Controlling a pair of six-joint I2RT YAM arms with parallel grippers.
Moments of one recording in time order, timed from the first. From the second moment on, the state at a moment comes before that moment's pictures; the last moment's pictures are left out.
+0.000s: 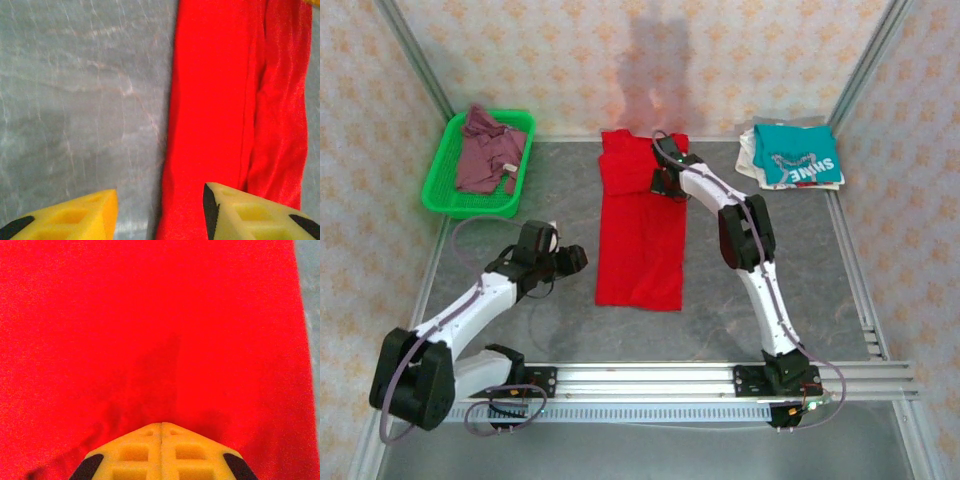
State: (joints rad) left arm -0.27 1.11 0.59 -0.36 0.19 -0.66; right arm 0.45 2.50 2.17 -0.72 0.10 0.60
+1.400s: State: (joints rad) left arm -0.44 1.32 0.56 -0.33 0.31 -0.68; right arm 0.49 1.63 1.03 -0.16 -0.12 0.69
